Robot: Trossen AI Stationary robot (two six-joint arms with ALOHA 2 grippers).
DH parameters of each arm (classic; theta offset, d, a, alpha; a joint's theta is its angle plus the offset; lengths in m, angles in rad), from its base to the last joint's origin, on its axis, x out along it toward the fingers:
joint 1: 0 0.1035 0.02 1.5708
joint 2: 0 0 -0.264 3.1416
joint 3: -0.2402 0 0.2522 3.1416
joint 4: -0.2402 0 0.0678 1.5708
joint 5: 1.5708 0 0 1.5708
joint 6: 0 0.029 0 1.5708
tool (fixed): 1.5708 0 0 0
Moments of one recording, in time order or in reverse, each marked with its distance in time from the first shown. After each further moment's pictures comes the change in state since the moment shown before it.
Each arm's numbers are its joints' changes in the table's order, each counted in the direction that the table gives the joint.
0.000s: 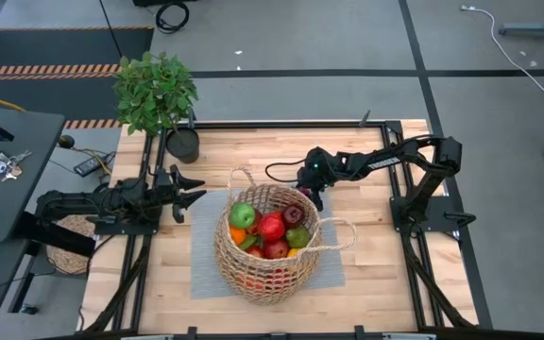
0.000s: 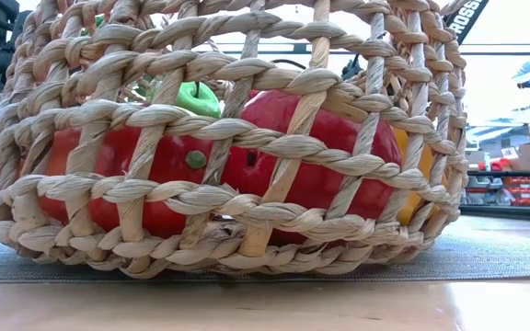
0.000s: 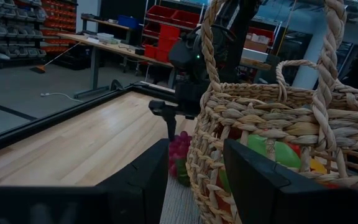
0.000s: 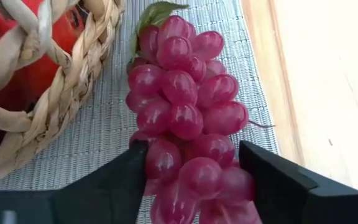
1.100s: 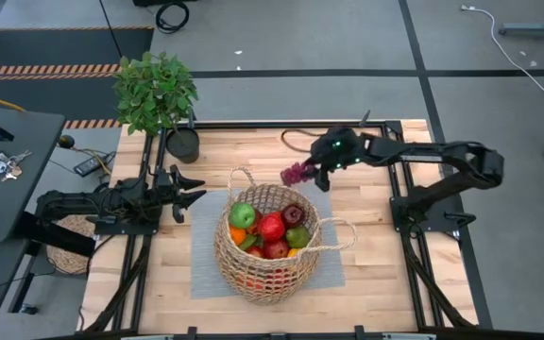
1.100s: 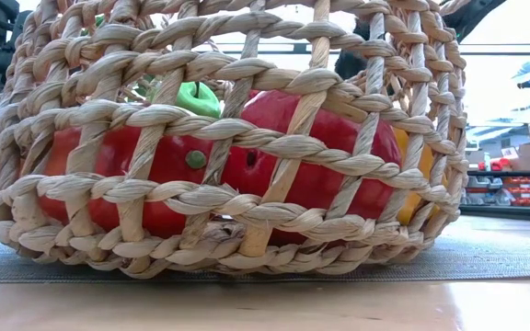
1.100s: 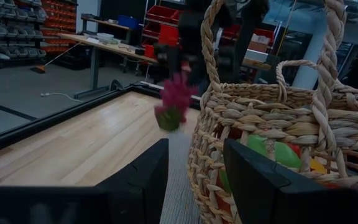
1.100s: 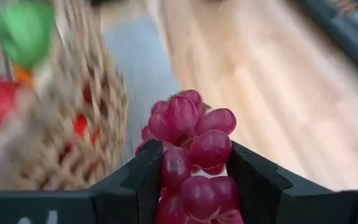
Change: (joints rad) left arm 0.000 0.000 0.000 0.000 0.000 0.000; right arm -0.061 0.368 -0.081 -0.224 0.054 0.157
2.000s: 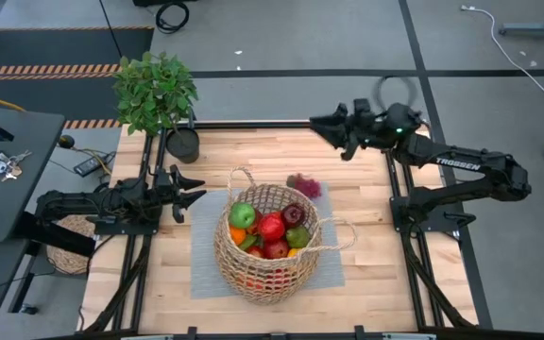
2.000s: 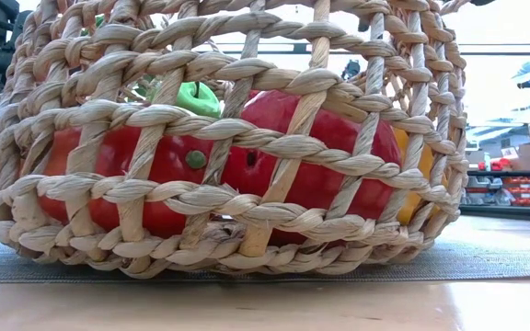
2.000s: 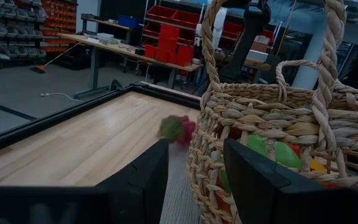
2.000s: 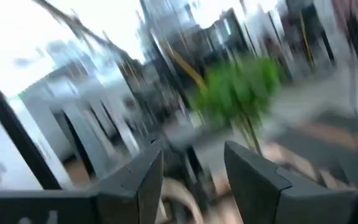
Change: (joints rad) left arm 0.000 0.000 0.000 0.000 0.000 0.000; right arm 0.044 0.272 -0.076 0.519 0.043 0.483
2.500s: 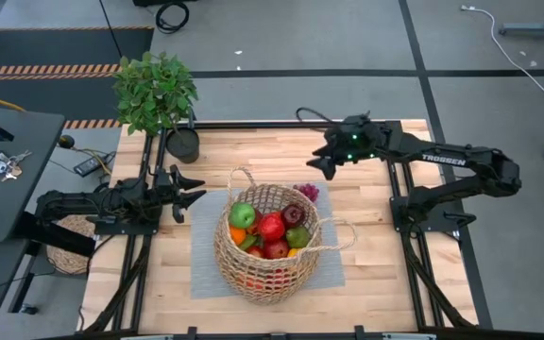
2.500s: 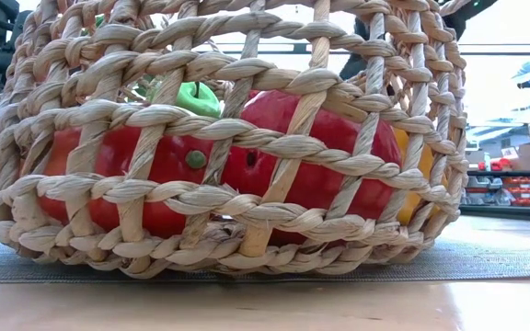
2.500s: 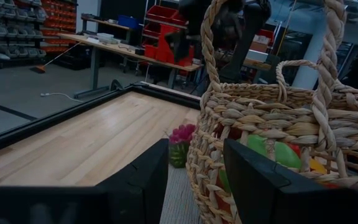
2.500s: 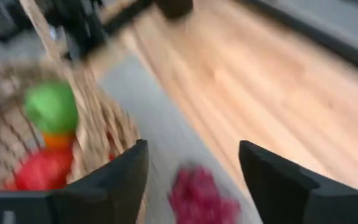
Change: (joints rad) left arm 0.000 0.000 0.000 0.000 0.000 0.000; right arm -0.041 -0.115 0.002 -0.703 0.051 -0.138
